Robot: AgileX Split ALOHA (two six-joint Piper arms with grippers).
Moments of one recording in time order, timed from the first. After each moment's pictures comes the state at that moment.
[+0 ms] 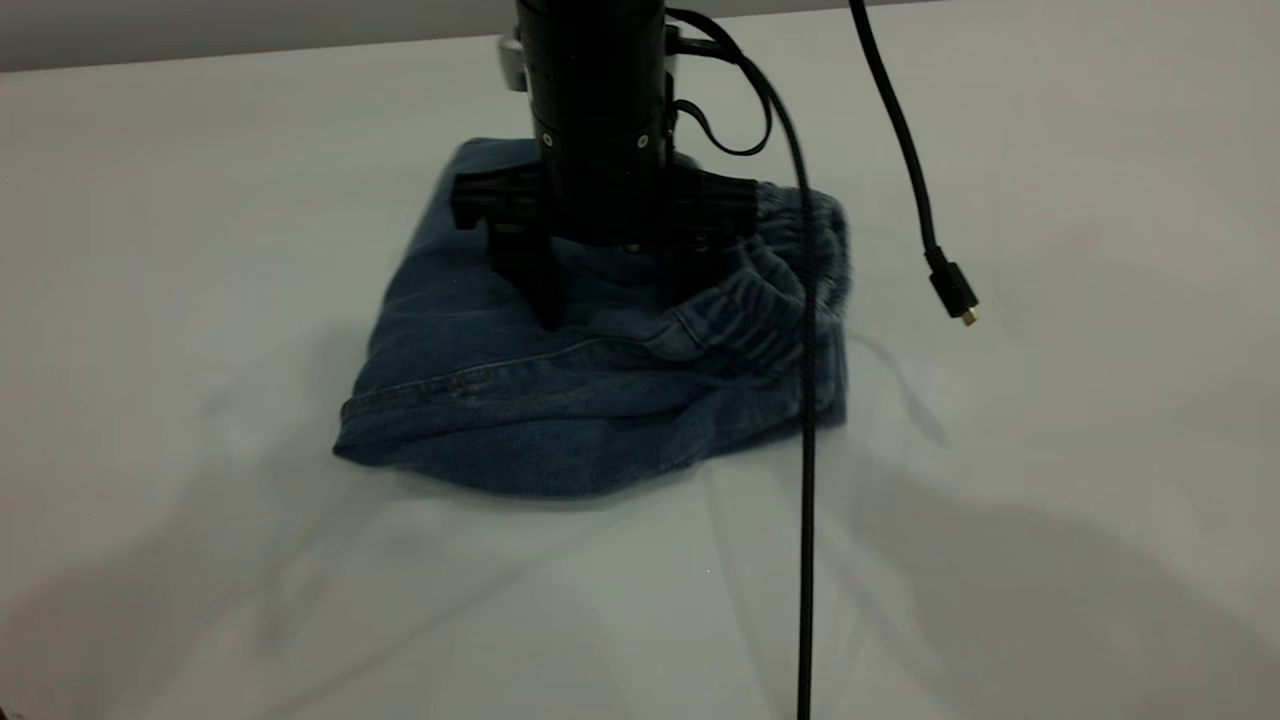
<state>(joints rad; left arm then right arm) -0.38 1.28 -1.17 -1.04 0.44 1.04 0.74 2.49 -1.91 -0.05 0.97 0.86</state>
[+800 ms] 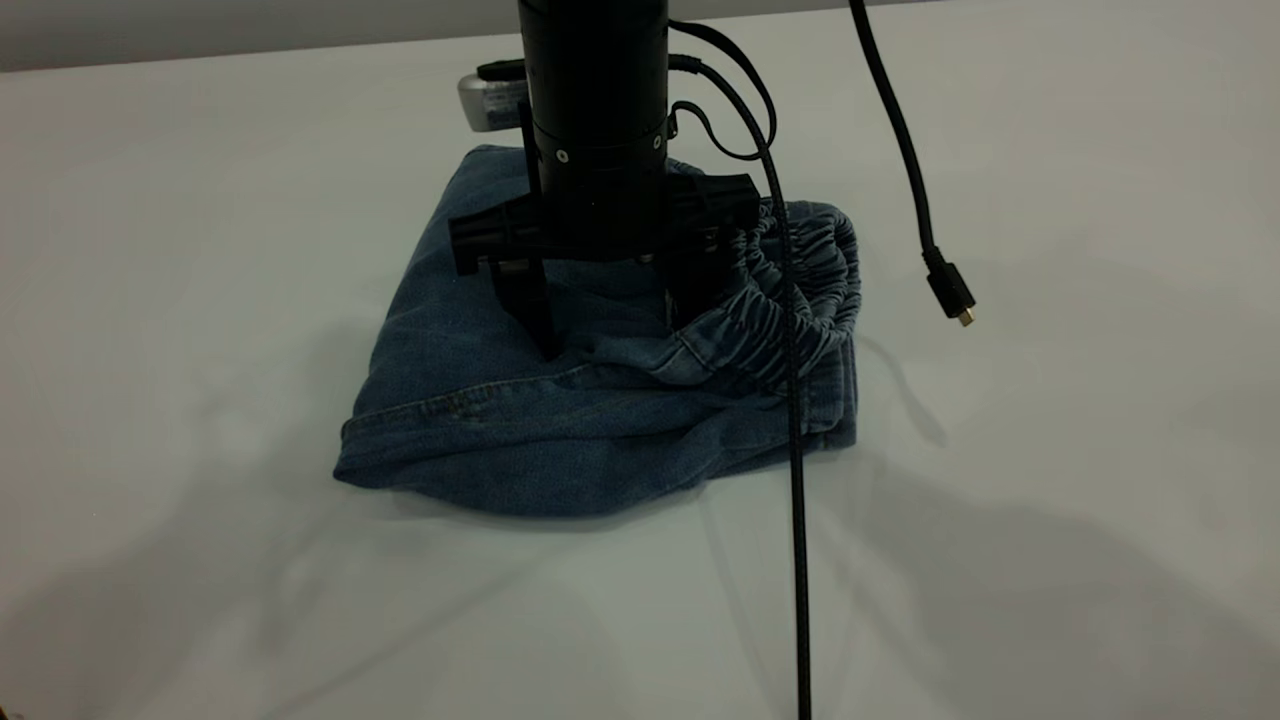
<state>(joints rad) -0.38 1.28 -1.17 -1.04 0.44 1.04 0.74 2.49 -1.91 0.05 1.00 0.46</state>
